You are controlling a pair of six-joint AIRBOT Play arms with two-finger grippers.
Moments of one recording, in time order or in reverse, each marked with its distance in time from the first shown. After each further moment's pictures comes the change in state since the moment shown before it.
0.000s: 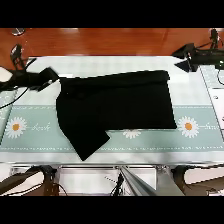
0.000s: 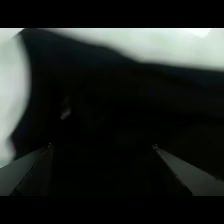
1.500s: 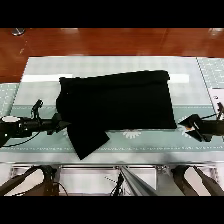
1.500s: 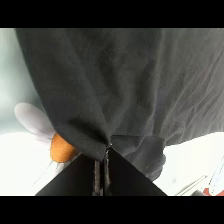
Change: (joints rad) left arm 0.192 0.074 -0.636 -0.525 -0.156 0.499; right arm -0.295 0.736 -1.048 -0.401 -0.005 0.093
